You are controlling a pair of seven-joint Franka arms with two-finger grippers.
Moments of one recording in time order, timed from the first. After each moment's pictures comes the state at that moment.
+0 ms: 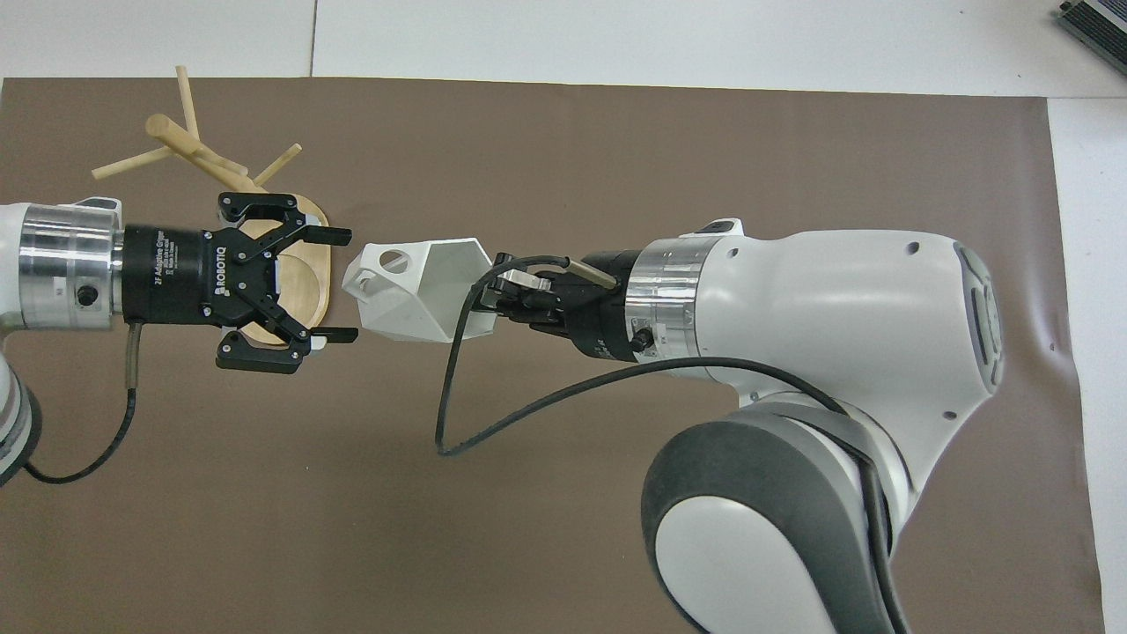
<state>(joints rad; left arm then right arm) 0.00 -0.07 -0.12 -1.93 -1.08 1.82 -1.53 -0.02 0.05 0.58 -1.77 0.78 2.30 0.46</state>
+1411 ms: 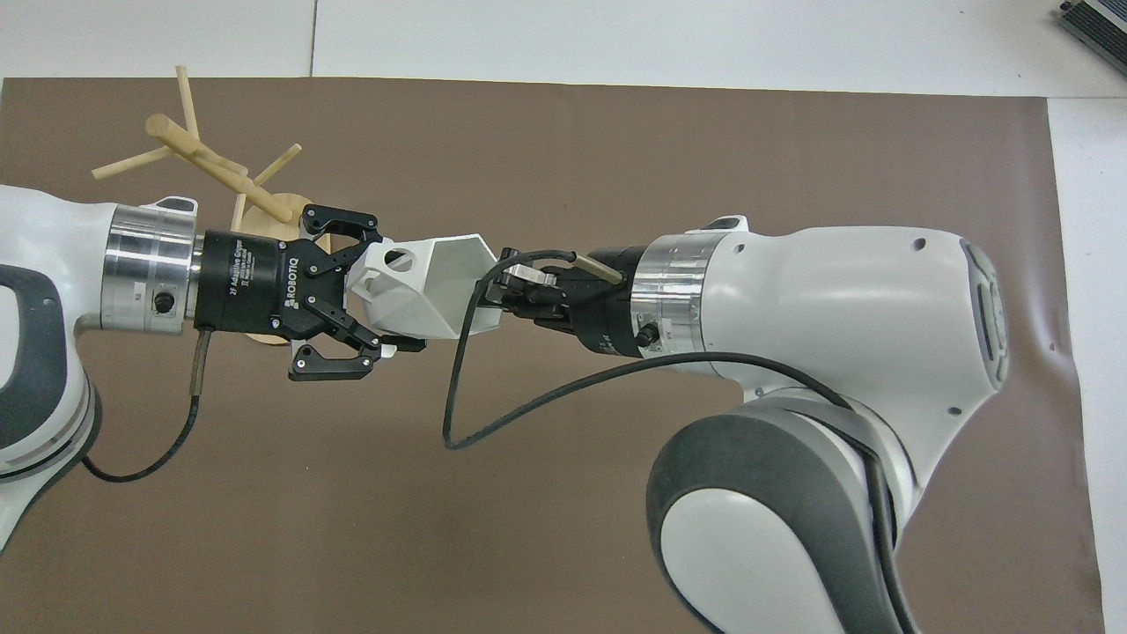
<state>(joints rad) -0.04 -0.05 -0.17 -1.92 -1.09 1.81 -1.53 -0.02 0.05 0.57 -1.77 0.78 2.30 0.46</state>
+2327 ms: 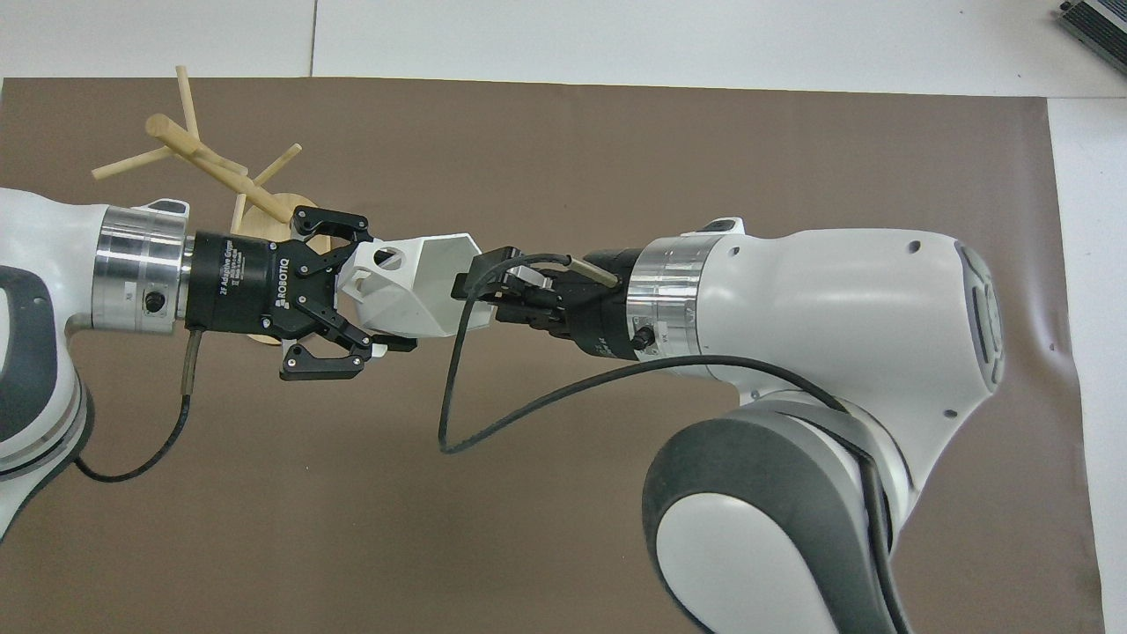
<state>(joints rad) -0.03 -0.05 -0.15 -1.93 -1.09 1.81 -1.53 -0.02 0.05 0.57 -1.77 0.78 2.30 0.46</state>
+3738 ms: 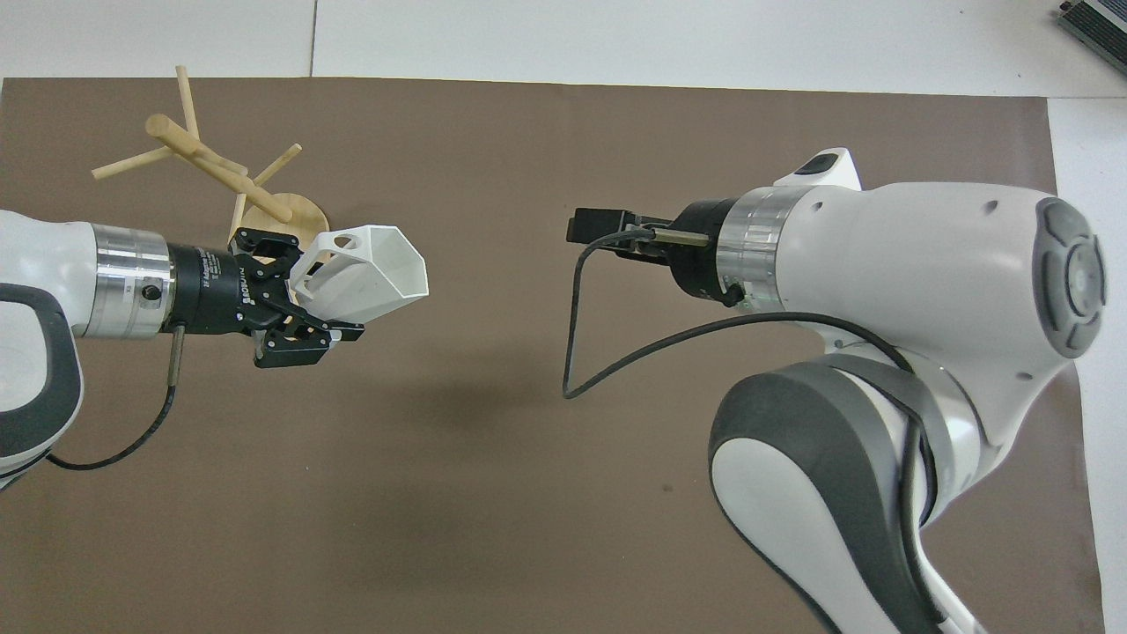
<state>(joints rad) 0.01 -0.06 -0.14 -2.04 -0.81 2.01 -1.89 -0.02 0.05 0.42 -1.77 0.40 2.27 0.32</state>
